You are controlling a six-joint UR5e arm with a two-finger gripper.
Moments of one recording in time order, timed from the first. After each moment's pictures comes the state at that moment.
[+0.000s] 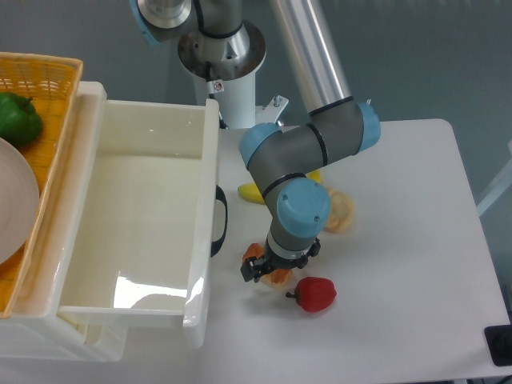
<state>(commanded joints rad) 2.45 -2.14 -1.56 -1.07 1.49 0.04</state>
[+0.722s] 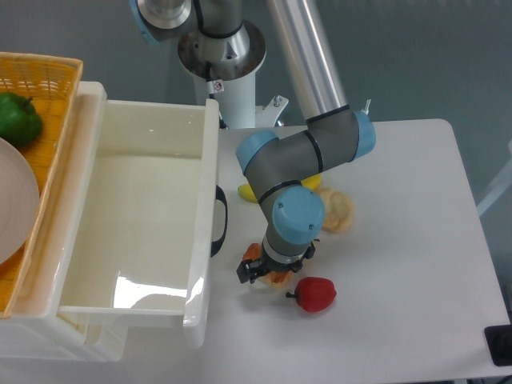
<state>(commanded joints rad) 2.44 -2.16 -1.57 -1.07 1.49 0.04</state>
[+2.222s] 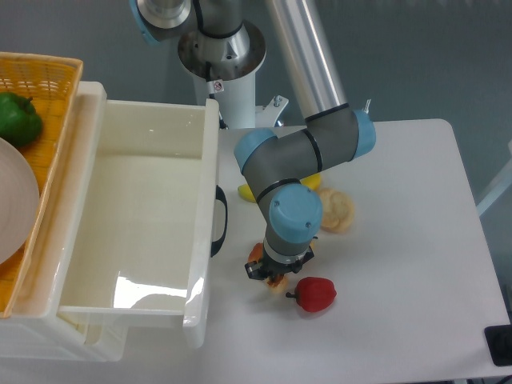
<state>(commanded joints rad) 2.44 -2.09 -1.54 -1.07 1.52 0.18</state>
